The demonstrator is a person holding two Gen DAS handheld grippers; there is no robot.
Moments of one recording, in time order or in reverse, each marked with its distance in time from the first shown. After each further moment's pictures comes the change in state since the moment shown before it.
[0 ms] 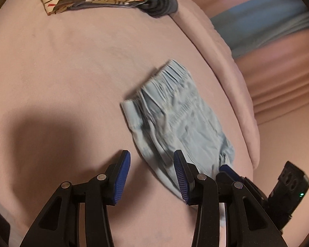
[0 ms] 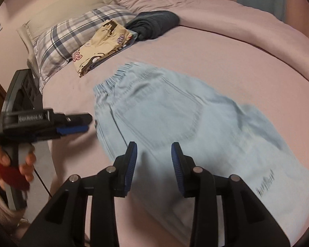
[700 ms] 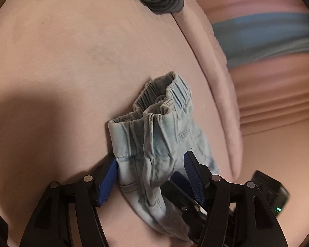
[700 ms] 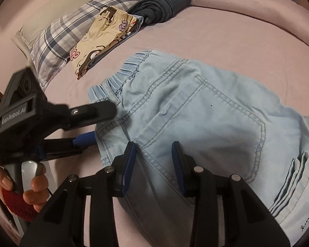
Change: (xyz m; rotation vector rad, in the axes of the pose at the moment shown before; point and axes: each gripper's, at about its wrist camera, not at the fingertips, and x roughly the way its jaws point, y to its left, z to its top) left arm 0.035 -0.007 0.040 -0.097 0.033 -0.125; right arm 0.068 0.013 0.023 0.093 0.083 0.104
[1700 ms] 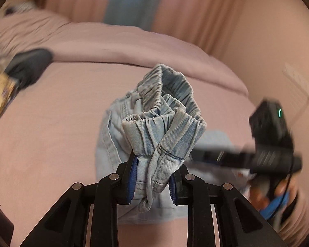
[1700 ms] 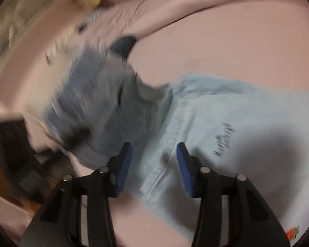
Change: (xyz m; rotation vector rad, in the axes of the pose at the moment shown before) left arm 0.019 -0.180 -0.138 0.948 -0.010 0.109; right arm -0.137 -0.166 -0.088 0.510 -0.247 0.230
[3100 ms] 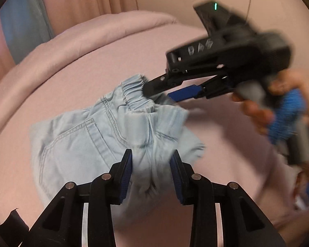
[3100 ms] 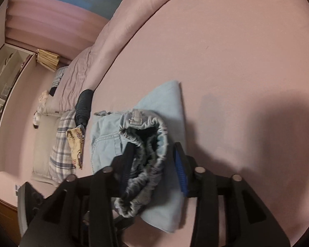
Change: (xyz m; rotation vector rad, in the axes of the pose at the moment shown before) left arm 0.072 -0.157 -0.003 0.546 0.207 -0.167; right arm -0.130 -0.111 -0.010 0.308 -0.187 -0.165
